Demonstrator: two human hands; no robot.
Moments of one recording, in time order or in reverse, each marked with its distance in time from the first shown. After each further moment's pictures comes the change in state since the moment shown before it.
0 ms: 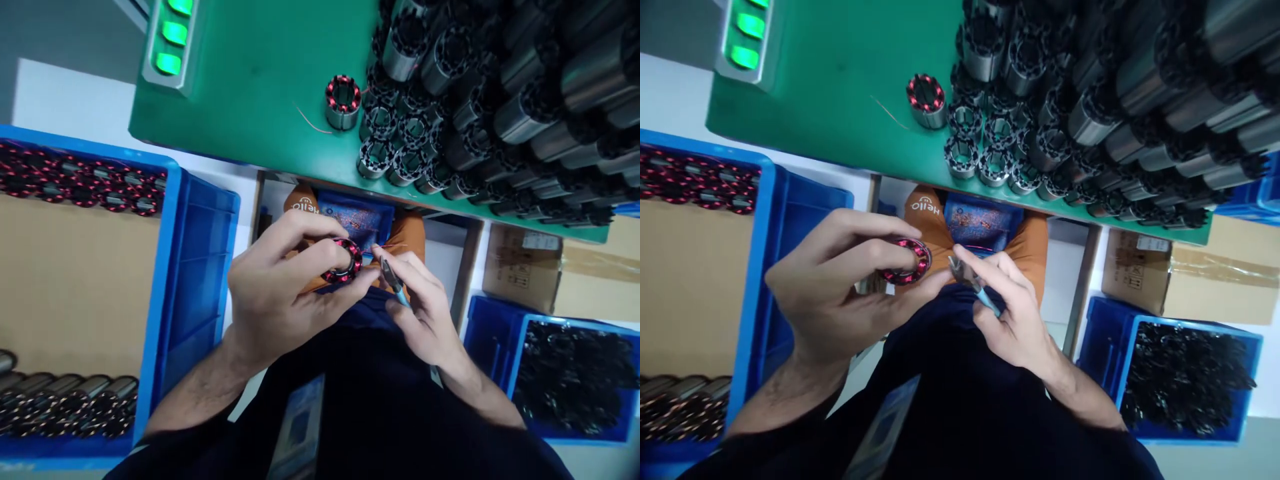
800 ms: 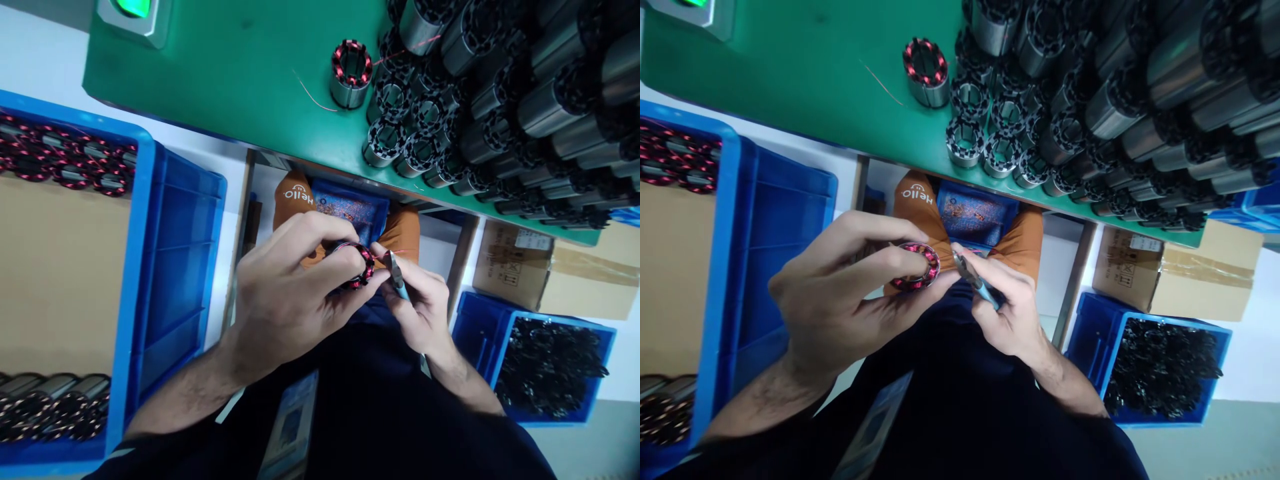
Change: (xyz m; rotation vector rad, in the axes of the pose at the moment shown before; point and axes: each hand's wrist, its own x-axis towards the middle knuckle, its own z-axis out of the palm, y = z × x) left_hand -0.006 0.004 0.003 0.061 -0.060 0.037; right_hand 0.000 0.010 0.008 -0.095 0.070 0.012
